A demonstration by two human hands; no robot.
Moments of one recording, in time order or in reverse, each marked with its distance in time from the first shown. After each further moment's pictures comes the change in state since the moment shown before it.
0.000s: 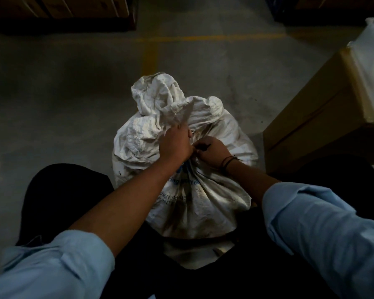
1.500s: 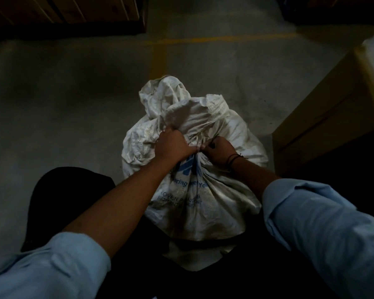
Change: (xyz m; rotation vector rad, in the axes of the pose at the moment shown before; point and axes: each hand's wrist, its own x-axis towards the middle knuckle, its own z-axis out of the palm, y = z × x) left_hand 0.005 -0.036 -0.009 -0.032 -0.066 -0.136; right_hand 0.024 0.018 0.012 0.075 -0.012 0.128
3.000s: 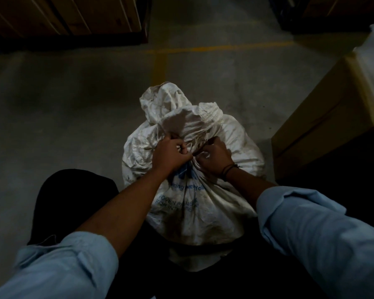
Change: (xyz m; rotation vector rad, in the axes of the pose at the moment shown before) left_hand -0.014 -0.019 0.015 -0.177 0.177 0.152; right_hand -0.028 -0.010 0.009 -0.151 0.157 -0.121
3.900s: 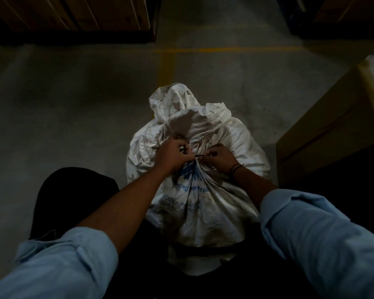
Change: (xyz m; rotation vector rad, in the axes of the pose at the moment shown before) left_hand 0.014 -0.019 0.003 -0.191 -0.091 -0.009; right_hand 0.017 0.004 -0.004 0.341 -0.184 0.066
